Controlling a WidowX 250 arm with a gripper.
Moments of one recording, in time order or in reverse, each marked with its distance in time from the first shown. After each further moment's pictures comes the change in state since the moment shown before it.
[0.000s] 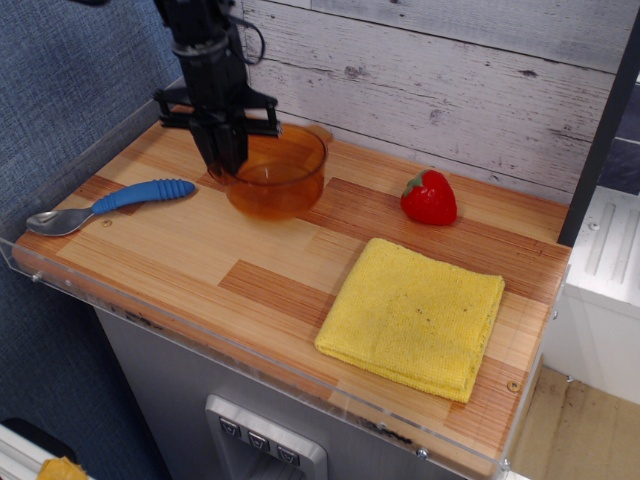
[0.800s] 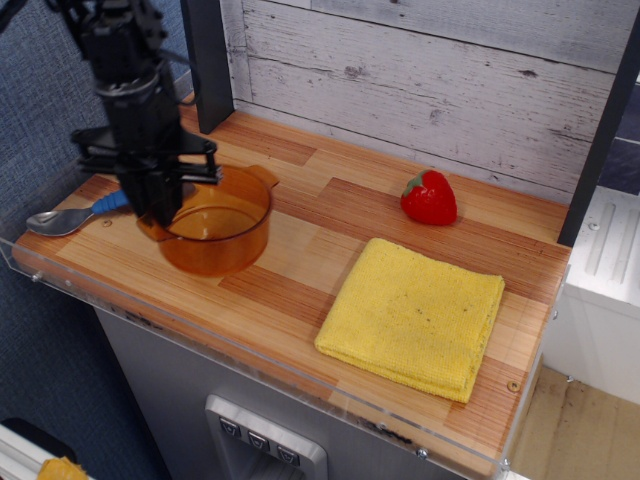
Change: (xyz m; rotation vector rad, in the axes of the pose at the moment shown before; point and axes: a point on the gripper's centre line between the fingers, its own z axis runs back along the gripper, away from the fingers) arm -0.079 0.019 0.010 0.064 0.030 0.082
